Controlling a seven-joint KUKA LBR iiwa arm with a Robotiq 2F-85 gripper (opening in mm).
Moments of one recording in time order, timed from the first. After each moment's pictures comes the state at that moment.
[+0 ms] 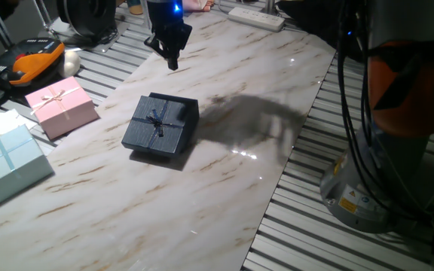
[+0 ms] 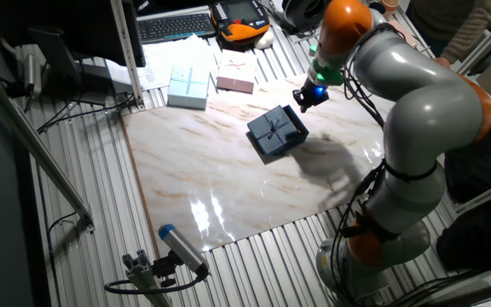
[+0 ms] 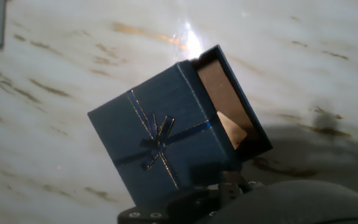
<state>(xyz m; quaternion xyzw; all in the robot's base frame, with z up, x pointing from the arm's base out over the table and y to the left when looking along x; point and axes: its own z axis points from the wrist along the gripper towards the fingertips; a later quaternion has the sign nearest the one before) 0.513 0.001 0.236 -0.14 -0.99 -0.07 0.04</state>
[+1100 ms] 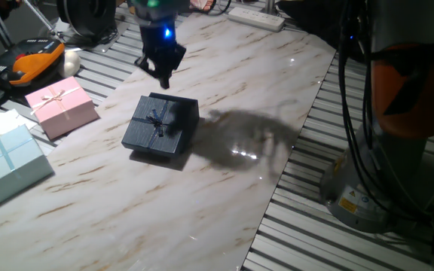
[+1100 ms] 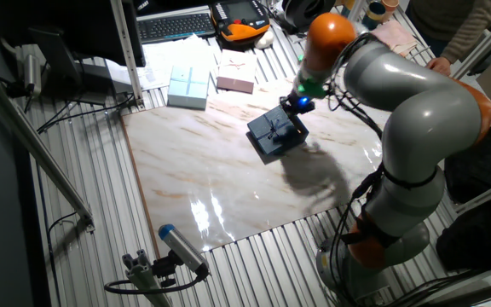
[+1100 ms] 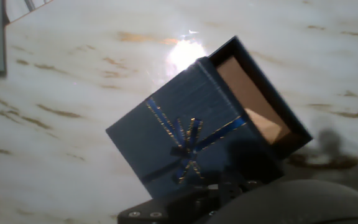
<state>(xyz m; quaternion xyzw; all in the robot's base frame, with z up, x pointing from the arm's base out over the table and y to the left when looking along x) 0.514 0.055 0.200 -0.21 -0.98 -0.04 -0.01</state>
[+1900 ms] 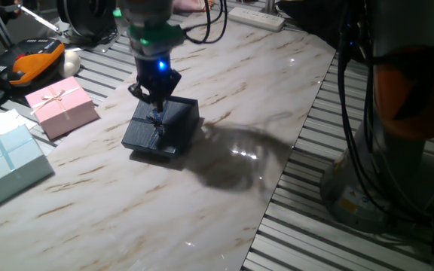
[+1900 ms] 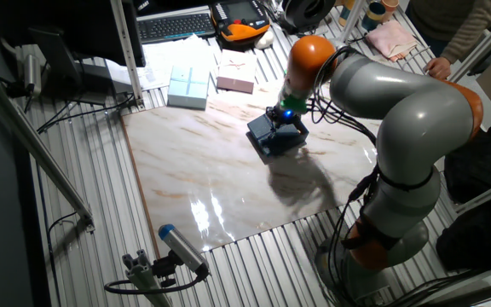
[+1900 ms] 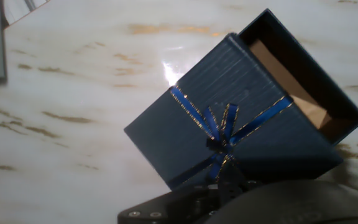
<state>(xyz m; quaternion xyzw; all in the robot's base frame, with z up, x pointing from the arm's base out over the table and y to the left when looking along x) 0.511 0.090 0.159 -0.24 -0.97 -0.03 -0.03</state>
